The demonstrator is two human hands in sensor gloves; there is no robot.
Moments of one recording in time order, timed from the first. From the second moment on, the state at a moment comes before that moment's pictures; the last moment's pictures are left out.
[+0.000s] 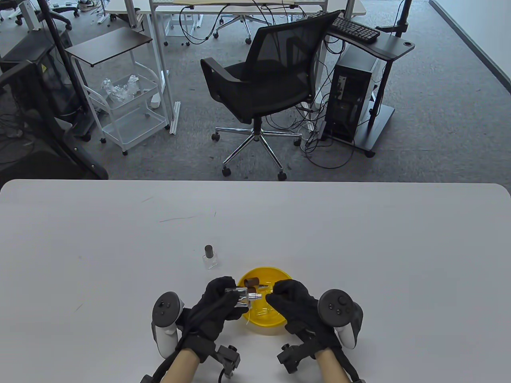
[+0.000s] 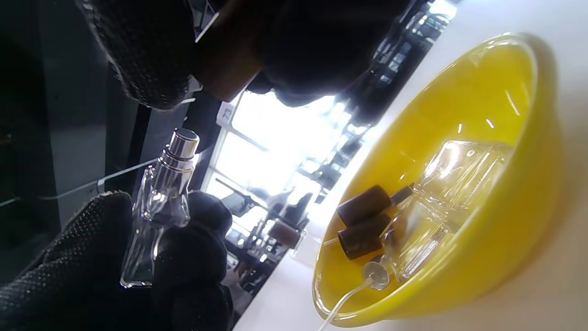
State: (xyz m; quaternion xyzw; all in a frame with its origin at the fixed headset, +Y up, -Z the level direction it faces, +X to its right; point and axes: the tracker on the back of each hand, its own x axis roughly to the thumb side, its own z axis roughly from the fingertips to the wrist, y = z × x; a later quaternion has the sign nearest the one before) left_hand -0.152 -0.750 -0.320 -0.07 -0.06 0.72 0.69; right_hand 0.122 -0.734 -0.330 0.12 -0.04 0.83 0.54
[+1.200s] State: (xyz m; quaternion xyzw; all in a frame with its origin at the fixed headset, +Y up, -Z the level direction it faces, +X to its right) left_hand -0.124 -0.761 -0.318 -0.16 -0.11 0.67 0.72; right_hand 0.070 -0.725 -0.303 0.27 -0.01 0.92 0.28
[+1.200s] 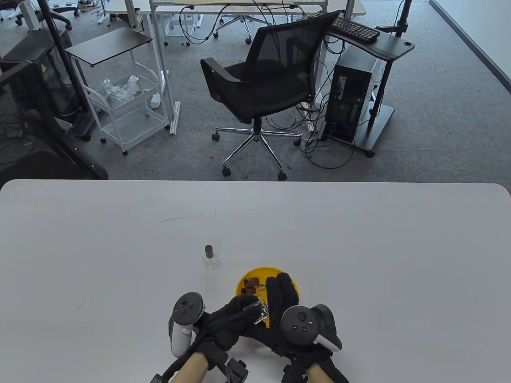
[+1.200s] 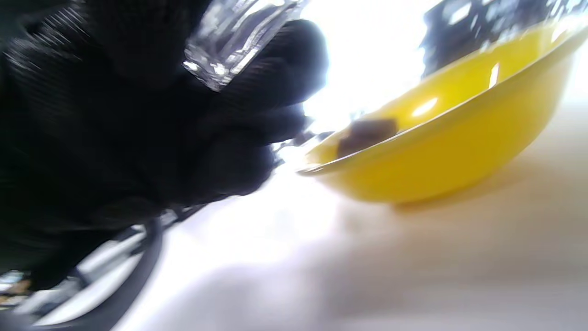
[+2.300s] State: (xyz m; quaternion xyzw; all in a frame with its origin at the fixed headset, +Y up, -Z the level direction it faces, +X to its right) left_hand -0.130 -0.744 -0.316 -0.11 -0.12 0.66 0.74; right_hand 0.095 -0.709 -0.314 0.25 -0.07 0.87 0.41
